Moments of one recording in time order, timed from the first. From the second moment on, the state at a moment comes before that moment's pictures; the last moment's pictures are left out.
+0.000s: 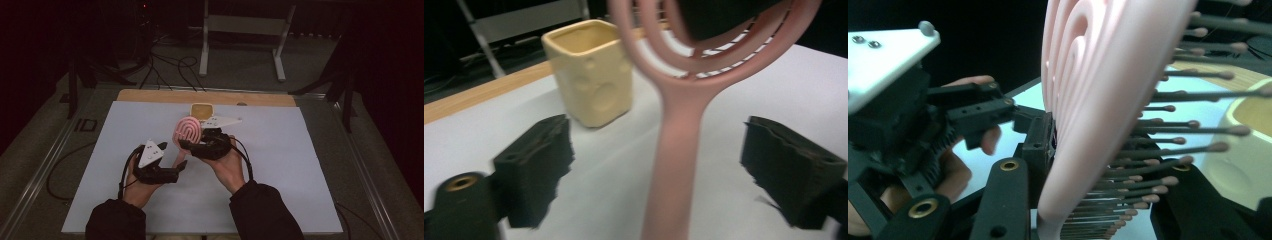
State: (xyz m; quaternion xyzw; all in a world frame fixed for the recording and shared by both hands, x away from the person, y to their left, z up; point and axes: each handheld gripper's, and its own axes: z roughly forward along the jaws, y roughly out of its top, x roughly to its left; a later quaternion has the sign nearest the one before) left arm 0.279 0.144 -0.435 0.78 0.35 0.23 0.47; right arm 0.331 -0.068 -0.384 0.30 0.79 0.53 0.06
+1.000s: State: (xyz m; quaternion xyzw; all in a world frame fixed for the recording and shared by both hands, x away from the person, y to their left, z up) left arm 0.236 0.240 -0.481 0.71 0.42 0.26 0.50; right arm 0.340 -0.069 -0.382 0.31 0.79 0.52 0.06
